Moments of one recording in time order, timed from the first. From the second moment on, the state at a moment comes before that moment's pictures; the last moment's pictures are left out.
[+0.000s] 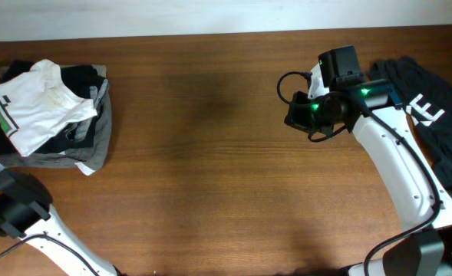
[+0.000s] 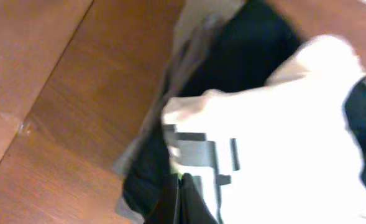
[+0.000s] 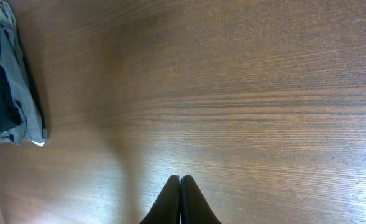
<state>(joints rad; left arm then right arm) 0.64 2.35 2.62 -1.32 0.10 0.14 0.17 1.62 1.48 -1.02 -0.36 0.47</state>
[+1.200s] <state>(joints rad) 0.01 1.52 2.37 -1.56 0.29 0.22 0.17 0.91 1.80 -1.36 -0.07 0.30</state>
